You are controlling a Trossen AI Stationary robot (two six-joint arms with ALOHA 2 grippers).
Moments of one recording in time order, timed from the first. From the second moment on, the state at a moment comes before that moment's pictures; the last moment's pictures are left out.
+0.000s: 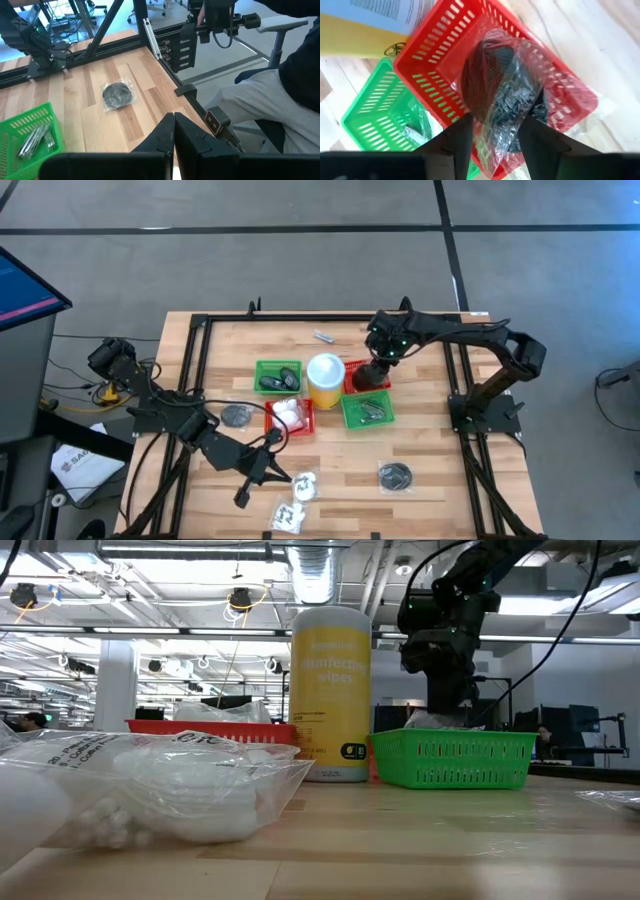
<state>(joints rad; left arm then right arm) -0.64 1.33 1.00 -0.09 -0.26 -0.02 -0.49 1.56 1.08 -0.82 -0.25 0.17</state>
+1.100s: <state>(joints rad) -0.60 1.31 1.00 -0.72 -0.55 -0.58 -0.44 1.56 1.18 -0.97 -0.26 0.17</state>
